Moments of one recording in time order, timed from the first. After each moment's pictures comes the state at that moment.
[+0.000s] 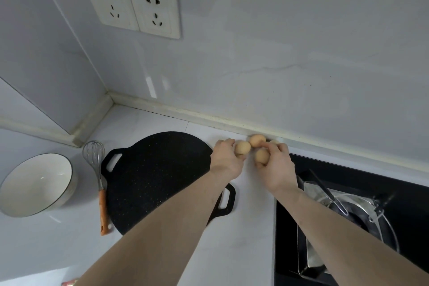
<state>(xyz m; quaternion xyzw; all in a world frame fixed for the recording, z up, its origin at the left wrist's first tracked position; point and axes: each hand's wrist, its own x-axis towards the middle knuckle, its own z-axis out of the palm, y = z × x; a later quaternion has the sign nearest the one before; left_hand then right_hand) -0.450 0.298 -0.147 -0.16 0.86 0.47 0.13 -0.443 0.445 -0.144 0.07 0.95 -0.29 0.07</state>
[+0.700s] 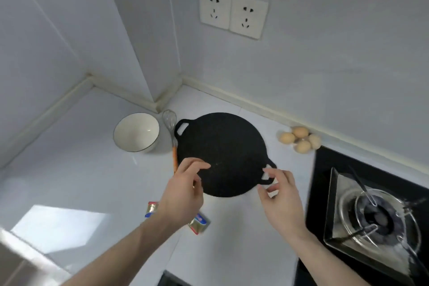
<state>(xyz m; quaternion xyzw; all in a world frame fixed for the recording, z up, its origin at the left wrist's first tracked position) -0.211 0.130 -0.087 -0.12 0.91 0.40 -0.01 -0.276 0.372 -0.104 -0.03 0.92 -0.39 0.06</state>
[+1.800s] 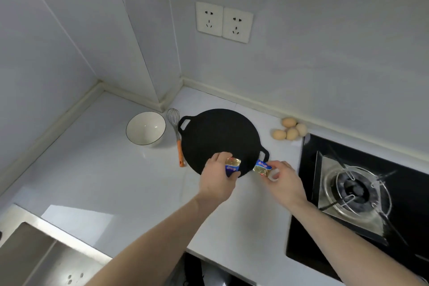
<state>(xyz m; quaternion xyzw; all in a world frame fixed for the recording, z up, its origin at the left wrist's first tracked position) -0.213 0.193 -0.082 -0.17 0.91 0.38 0.02 -0.267 0.397 -0.097 -0.03 0.95 -0.29 0.12</state>
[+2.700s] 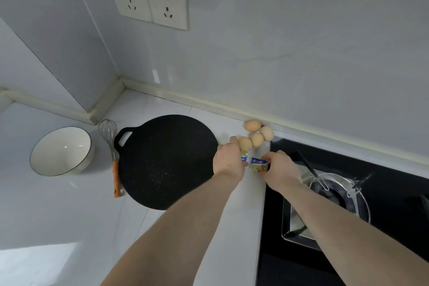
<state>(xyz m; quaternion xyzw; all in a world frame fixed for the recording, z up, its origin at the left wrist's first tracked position) -0.385 0.329 -0.138 -0.11 0.94 0.30 0.11 -0.396 0.483 -0.140 0.01 0.98 -0.11 0.15</state>
